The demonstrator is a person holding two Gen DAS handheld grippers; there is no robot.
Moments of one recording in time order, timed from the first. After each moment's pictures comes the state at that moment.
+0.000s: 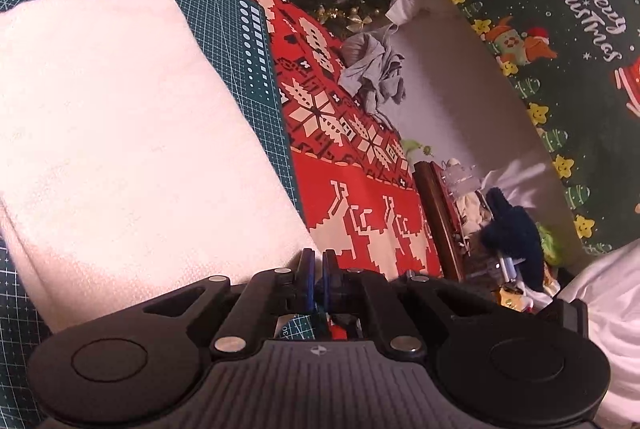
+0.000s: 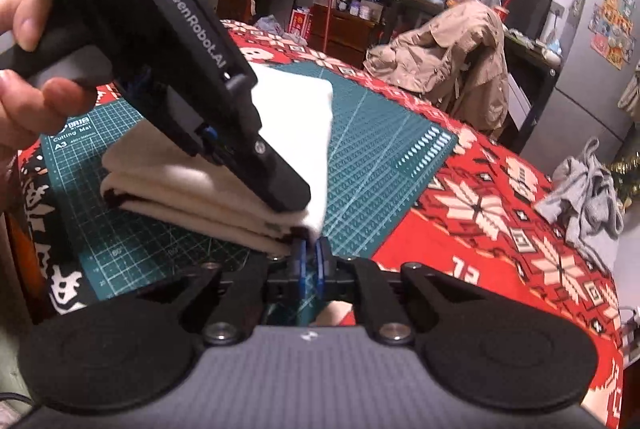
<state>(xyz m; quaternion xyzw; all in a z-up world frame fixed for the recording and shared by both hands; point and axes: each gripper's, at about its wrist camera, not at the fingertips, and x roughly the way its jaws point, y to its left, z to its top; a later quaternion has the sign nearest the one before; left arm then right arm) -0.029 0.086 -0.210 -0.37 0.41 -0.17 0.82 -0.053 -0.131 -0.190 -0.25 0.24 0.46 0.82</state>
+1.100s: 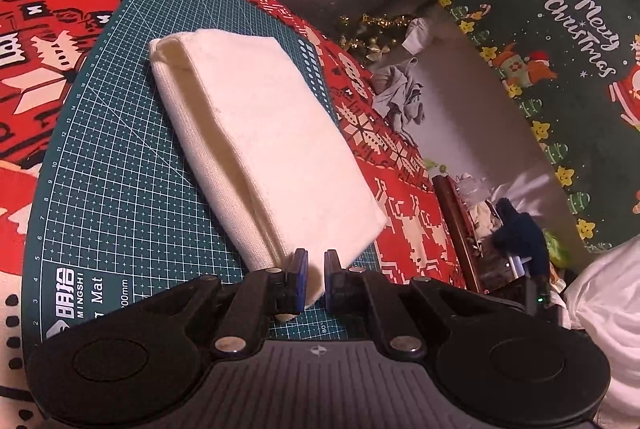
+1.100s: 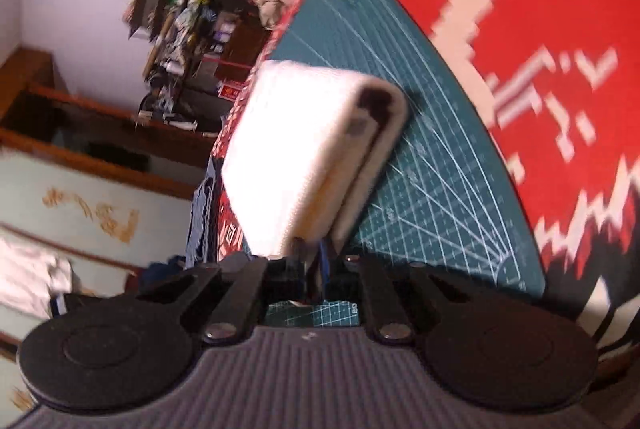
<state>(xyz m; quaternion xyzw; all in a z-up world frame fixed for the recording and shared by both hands) -0.117 0.148 -0.205 -0.37 0.38 -0.14 0.84 -0.041 -0.144 -0.244 0.39 0.51 0.35 0.69</state>
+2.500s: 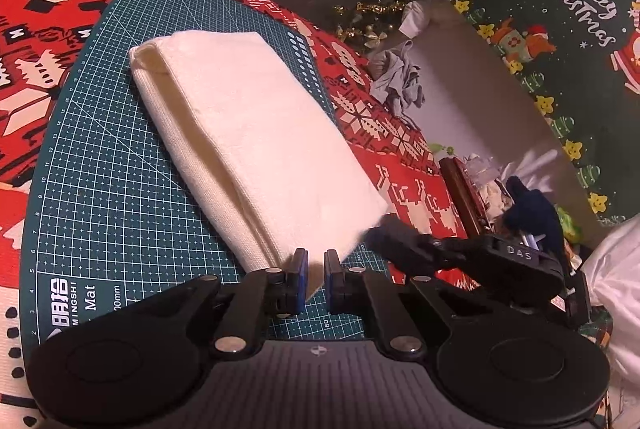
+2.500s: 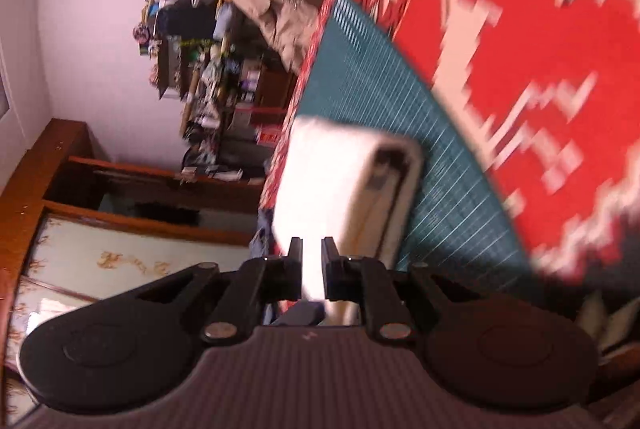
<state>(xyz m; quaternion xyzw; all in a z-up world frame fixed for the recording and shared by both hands) -0.116 0.136 -0.198 -0.32 0.39 -0.14 0.85 -0.013 -0.170 -0.253 0.48 0.47 0.36 0.65</state>
